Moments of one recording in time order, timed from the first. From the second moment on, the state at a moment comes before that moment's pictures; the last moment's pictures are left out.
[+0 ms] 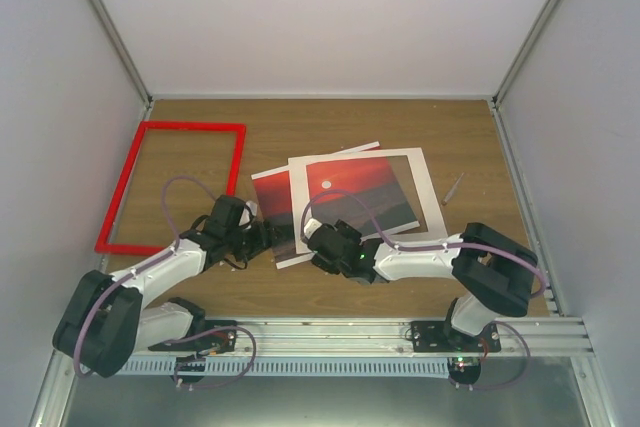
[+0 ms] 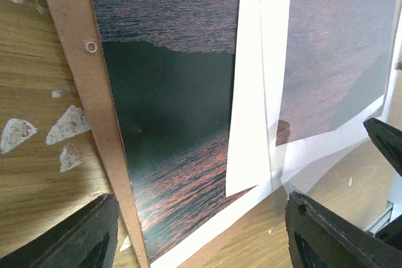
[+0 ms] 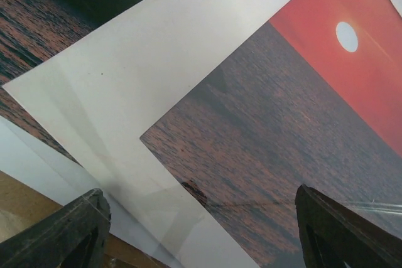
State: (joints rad) left arm -0.40 1.17 0.43 -0.19 0.39 -0.83; right arm 1.12 1.61 0.75 -0.10 0.49 -0.08
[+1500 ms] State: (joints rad) left arm -0.21 1.17 0.38 -0.17 0.50 -0.77; right arm 1.07 1.83 1.03 -0.14 -0.08 -0.14
